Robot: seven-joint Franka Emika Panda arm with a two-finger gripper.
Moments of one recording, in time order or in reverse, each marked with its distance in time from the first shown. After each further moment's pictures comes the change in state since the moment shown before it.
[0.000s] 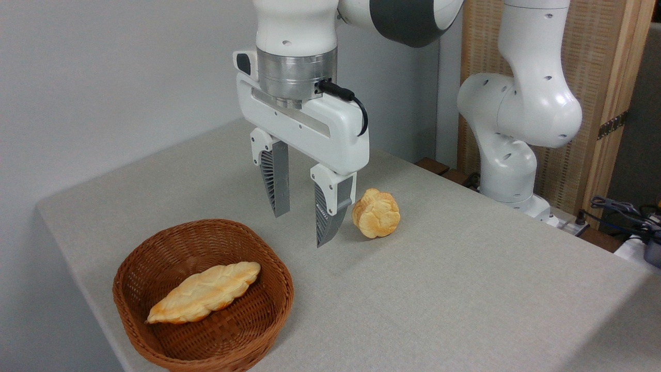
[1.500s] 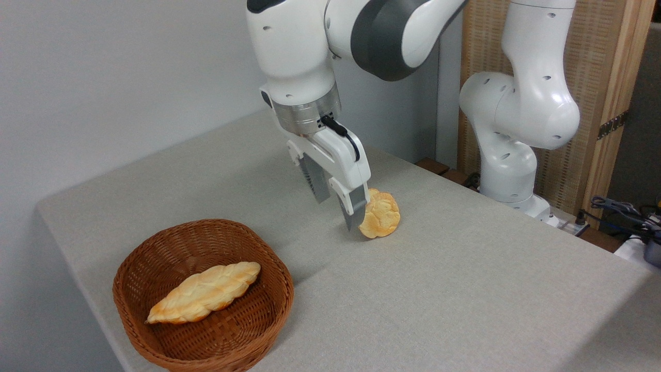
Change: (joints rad) arm -0.118 -0.071 -0.014 -0.207 0.000 -0.159 0.057
